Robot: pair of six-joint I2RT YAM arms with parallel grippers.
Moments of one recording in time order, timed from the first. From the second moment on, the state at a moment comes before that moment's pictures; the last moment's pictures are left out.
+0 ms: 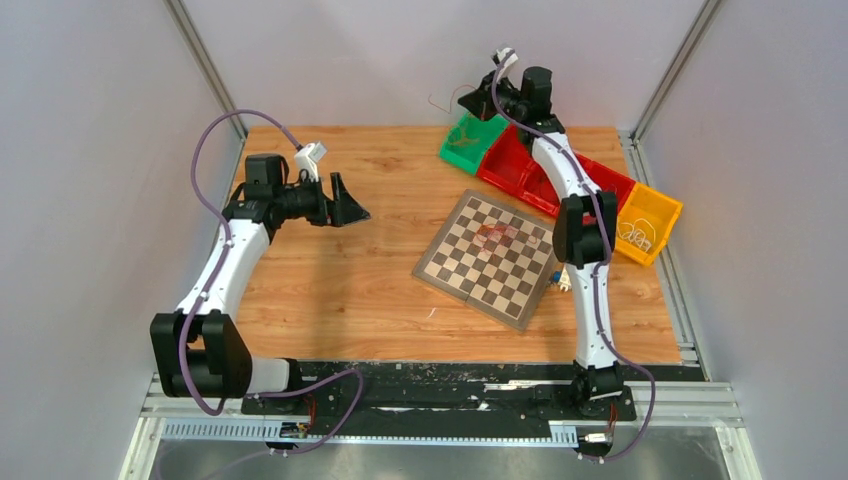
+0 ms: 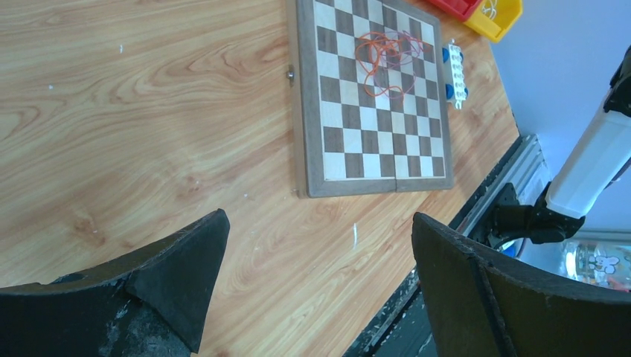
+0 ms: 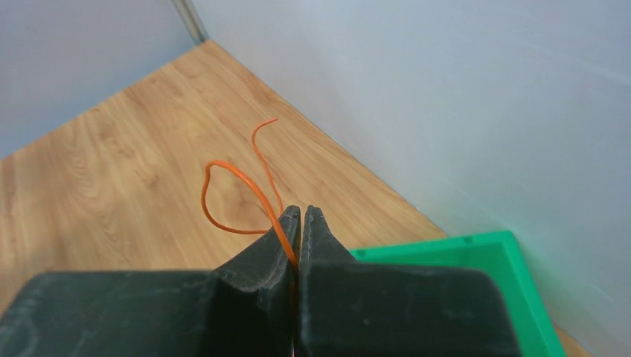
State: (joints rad) left arm -0.02 1.33 1.09 -0.45 0.83 -0.15; right arm 0.19 2.48 2.36 0.08 -0.73 0.13
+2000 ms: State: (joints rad) left arm -0.02 1.39 1.09 -0.48 0.83 -0.11; right arm -0.09 2.22 1.88 -0.09 -0.64 -0.37
